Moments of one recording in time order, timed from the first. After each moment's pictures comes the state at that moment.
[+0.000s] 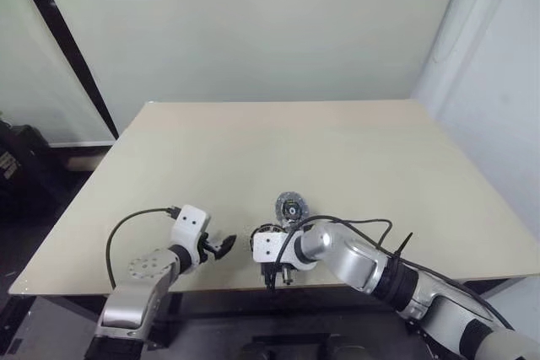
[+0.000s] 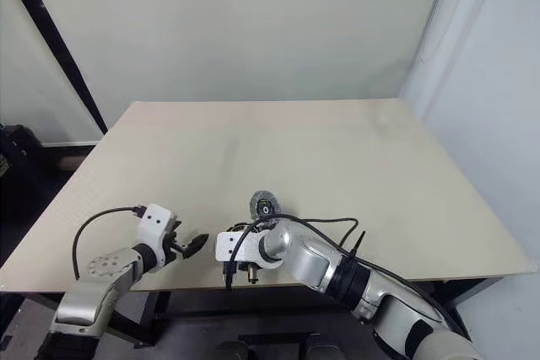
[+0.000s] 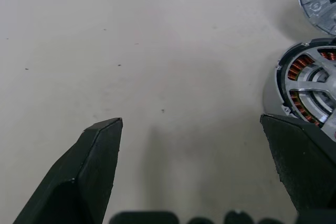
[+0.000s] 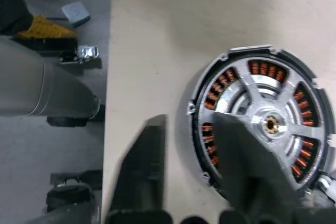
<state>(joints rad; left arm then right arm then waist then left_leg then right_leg) -0.01 0.49 0.04 -0.14 -0.22 0.58 -0.46 -0.67 -0.26 0.92 0.07 -0.17 0.64 0.80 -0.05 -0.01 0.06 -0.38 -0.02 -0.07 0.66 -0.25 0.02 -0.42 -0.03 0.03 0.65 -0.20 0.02</state>
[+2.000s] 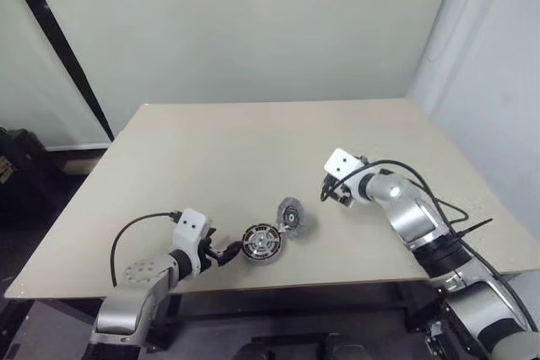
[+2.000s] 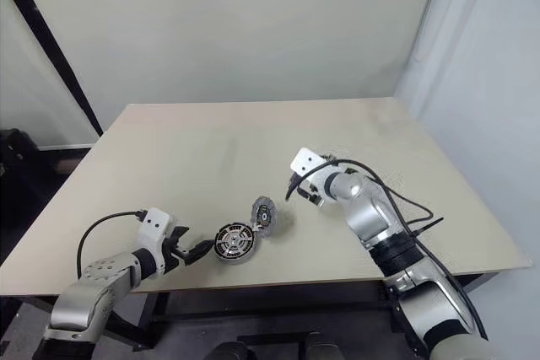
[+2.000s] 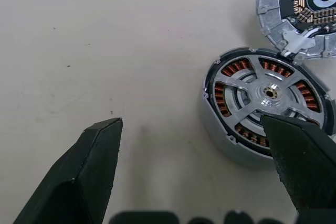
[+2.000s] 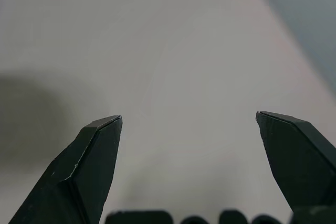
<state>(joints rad) 0.02 0.48 0.06 -0.20 -0.29 0.65 -0.55 -0.63 -0.38 0.42 0.19 -0.23 0.54 0.56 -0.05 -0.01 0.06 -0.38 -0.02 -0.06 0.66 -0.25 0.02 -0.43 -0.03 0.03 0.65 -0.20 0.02</state>
